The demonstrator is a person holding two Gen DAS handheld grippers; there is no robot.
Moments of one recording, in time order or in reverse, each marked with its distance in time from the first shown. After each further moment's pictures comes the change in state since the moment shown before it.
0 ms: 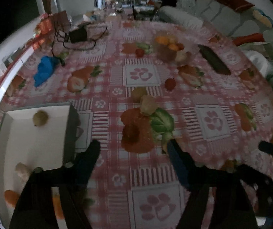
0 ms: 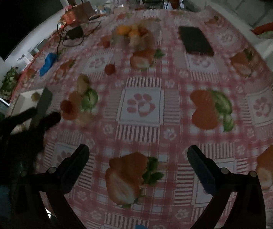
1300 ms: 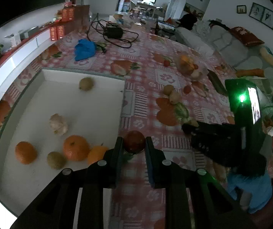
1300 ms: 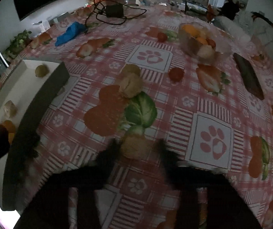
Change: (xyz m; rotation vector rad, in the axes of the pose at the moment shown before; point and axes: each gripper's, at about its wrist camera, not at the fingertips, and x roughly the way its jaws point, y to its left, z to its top) left arm -0.076 0.082 -0.076 -0.229 -0.115 -0.081; right arm 0.072 0.108 0.021 -0.282 -0.015 -0.058
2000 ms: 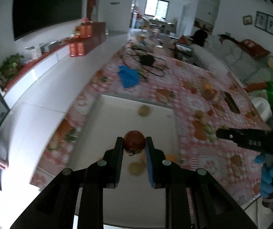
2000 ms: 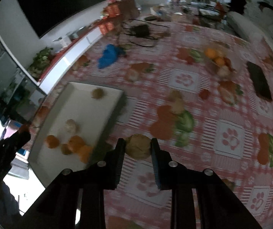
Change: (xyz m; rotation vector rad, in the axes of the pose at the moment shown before) left arm -0.087 0.097 0.016 -0.016 -0.134 0.118; right arm -0.086 0.048 0.021 0.049 -0.045 0.236
